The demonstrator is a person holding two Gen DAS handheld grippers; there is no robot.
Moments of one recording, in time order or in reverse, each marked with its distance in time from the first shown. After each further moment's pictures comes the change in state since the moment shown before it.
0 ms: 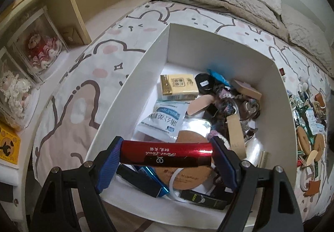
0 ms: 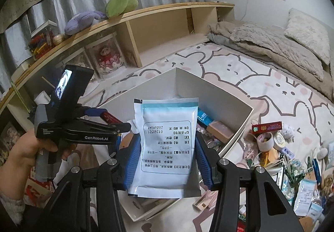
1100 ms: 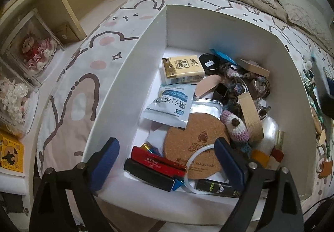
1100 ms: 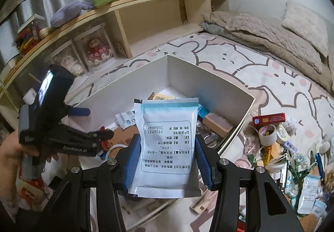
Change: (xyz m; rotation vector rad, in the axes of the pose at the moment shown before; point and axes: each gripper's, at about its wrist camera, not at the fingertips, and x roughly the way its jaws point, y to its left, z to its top) left arm 0.017 0.002 -0.013 0.099 0.056 0.024; right arm 0.041 -0.011 -0.004 0.039 0.056 -0.046
